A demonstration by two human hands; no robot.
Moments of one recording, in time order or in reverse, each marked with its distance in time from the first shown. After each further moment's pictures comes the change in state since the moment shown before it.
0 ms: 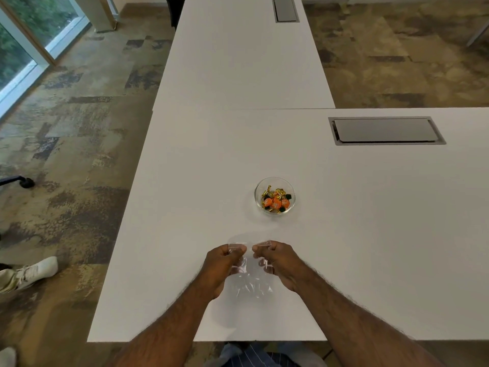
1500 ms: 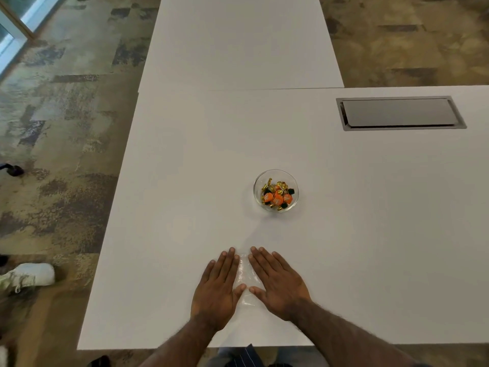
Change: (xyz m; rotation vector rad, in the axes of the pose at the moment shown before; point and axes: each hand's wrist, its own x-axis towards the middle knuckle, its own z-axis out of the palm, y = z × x) left_hand 0.015 -0.090 -0.026 1.576 0.091 0.589; right_hand 0.032 0.098 -0.021 -1.553 0.091 -0.724
